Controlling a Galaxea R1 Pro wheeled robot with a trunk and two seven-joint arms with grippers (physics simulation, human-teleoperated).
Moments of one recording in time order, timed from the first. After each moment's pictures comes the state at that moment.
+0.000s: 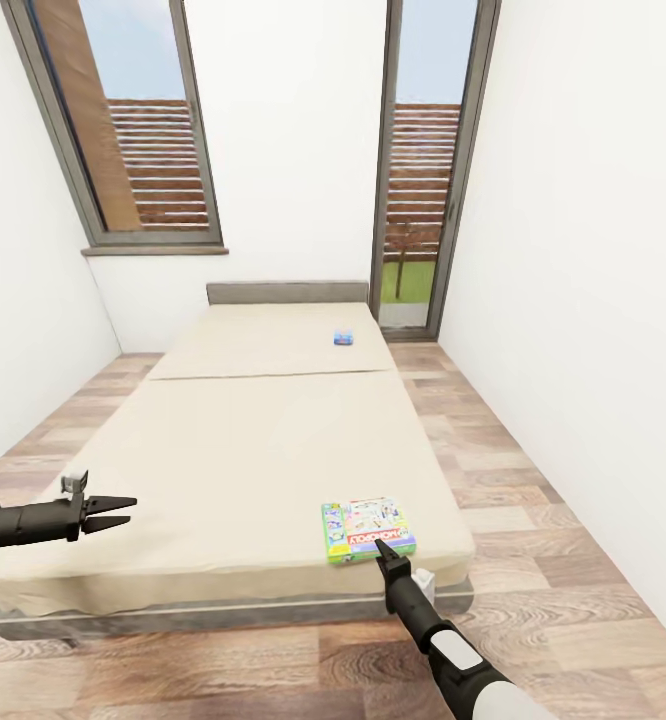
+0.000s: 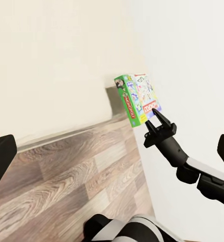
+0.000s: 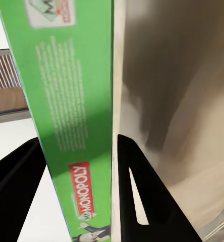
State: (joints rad) left arm -0.94 0.60 0.11 -0.24 -0.08 0.67 -1.56; right arm -0.61 0.16 -0.53 -0.19 -0.74 0.21 0.68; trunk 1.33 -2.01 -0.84
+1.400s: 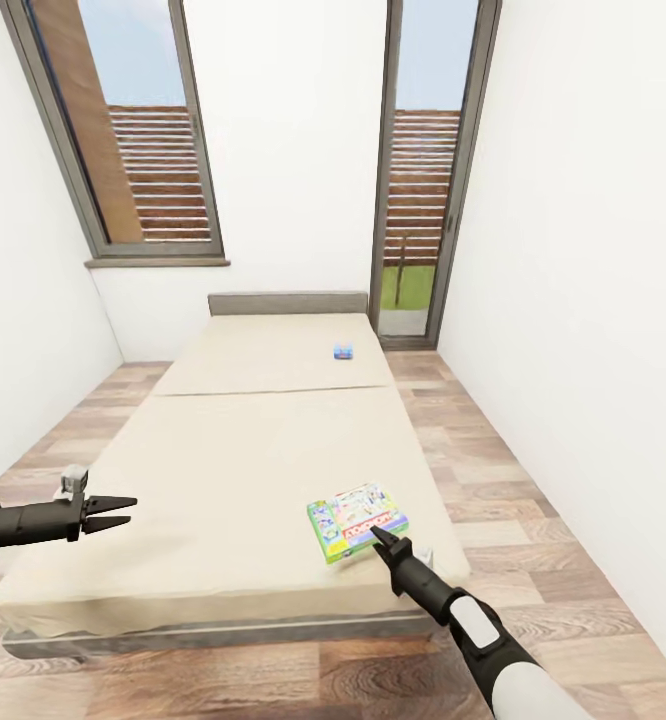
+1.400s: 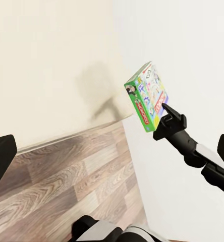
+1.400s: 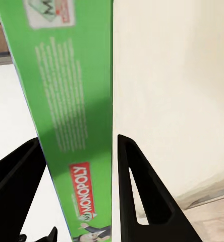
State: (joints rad) left arm -0.94 0.60 0.11 -0.24 -0.08 0.67 -1.56; right arm -0.61 0.10 -0.37 -0.37 -0.73 0.51 0.64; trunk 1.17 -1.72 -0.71
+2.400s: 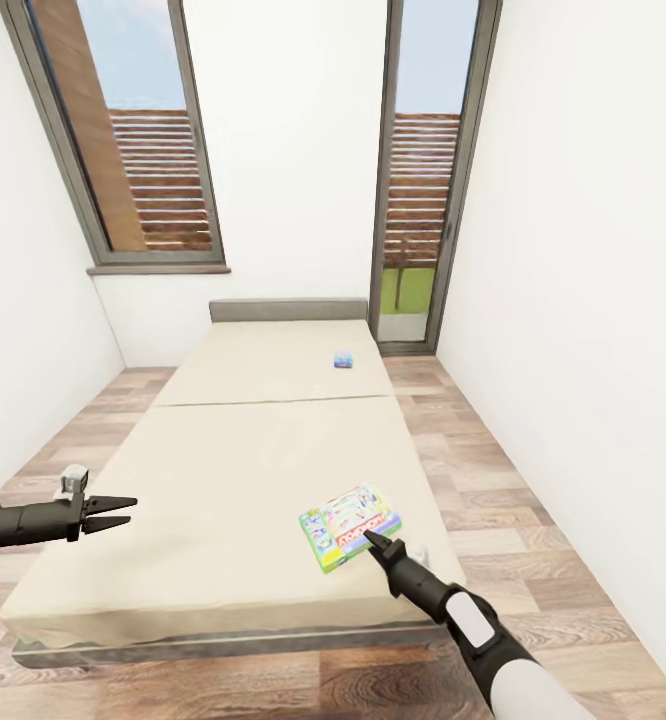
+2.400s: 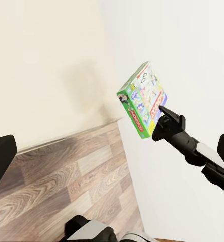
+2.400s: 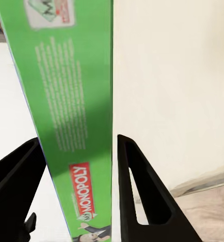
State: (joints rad) left arm -0.94 0.60 0.11 -0.24 -0.08 0.67 -1.56; right arm -0.61 0.10 -0.30 -0.38 -0.70 0.50 0.62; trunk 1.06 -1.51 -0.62
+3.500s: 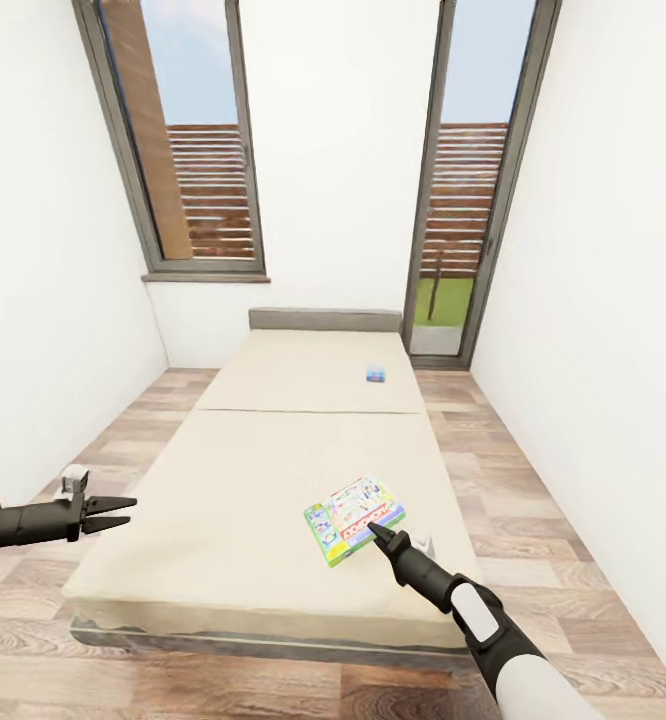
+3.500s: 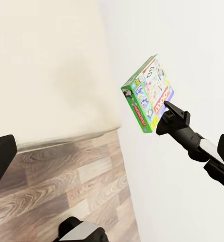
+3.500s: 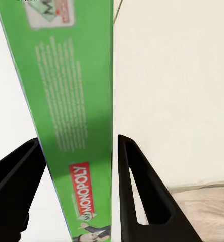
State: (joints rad) left arm -0.94 0.60 0.11 -0.24 -0.08 0.67 -1.56; right arm -0.61 0.09 -0.28 -0.44 -0.67 0.49 0.63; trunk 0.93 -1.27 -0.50
